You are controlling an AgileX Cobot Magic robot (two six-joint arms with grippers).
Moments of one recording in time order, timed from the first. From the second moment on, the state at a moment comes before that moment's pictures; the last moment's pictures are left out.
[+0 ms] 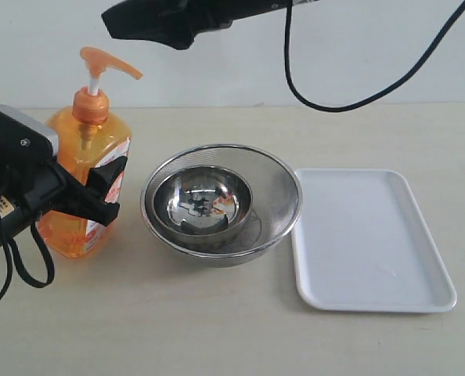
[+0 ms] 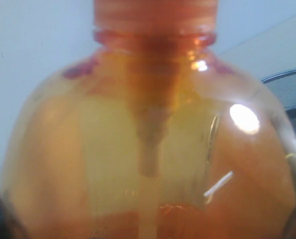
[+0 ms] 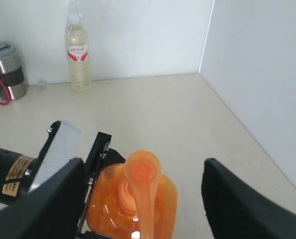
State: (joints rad) left arm -0.30 1.71 -0.43 0.04 -1.01 0.29; right arm 0.50 1.77 -1.53 -1.75 -0.85 1.52
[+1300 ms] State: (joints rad) left arm -0.30 1.71 -0.43 0.10 -0.98 0.47; right arm 0.55 1.82 -1.53 -1.75 -0.79 1.76
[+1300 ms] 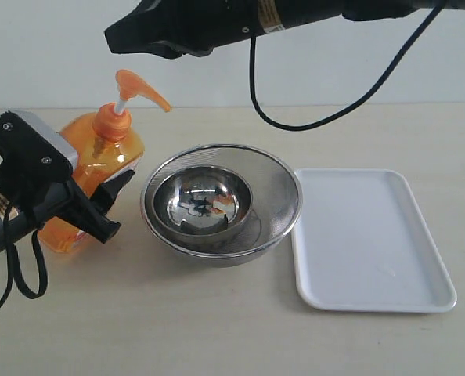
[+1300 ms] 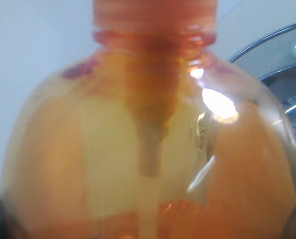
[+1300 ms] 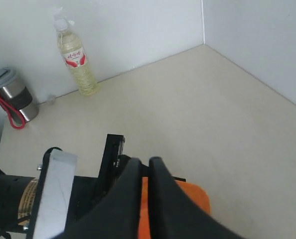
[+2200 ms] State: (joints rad) left arm -0.30 1.71 -0.43 0.10 -0.98 0.47; right arm 0.49 1.87 -1.53 -1.75 -0.97 1.78
